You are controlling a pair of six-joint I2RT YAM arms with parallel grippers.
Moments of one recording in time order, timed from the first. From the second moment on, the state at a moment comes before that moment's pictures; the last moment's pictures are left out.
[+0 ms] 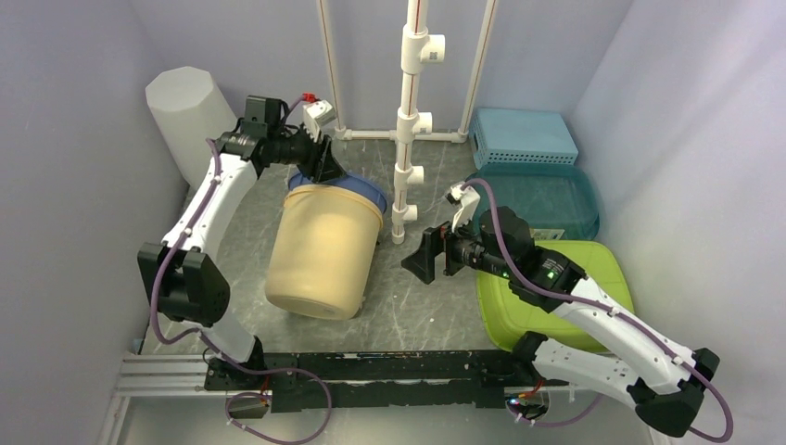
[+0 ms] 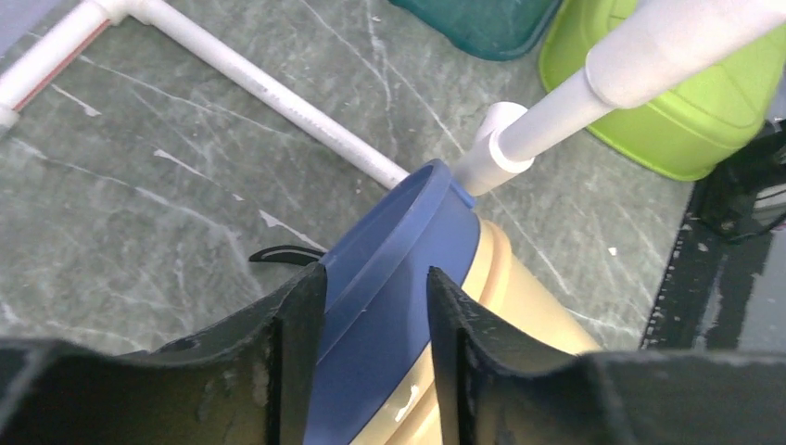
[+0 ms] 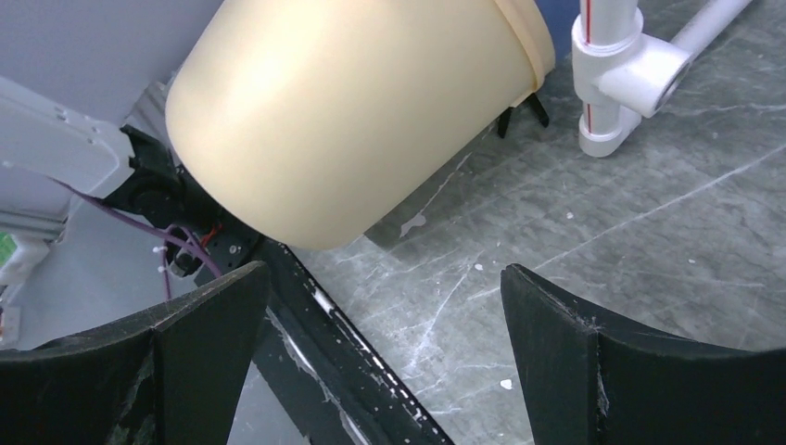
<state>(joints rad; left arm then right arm) -0.20 1.63 1.58 -0.68 0.80 0.33 0.84 0.87 0.94 -0.47 -0.11 0.41</state>
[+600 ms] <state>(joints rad) -0.21 2.10 2.20 -1.44 0.97 0.50 0.84 0.85 0.92 -0.48 -0.13 0.41</state>
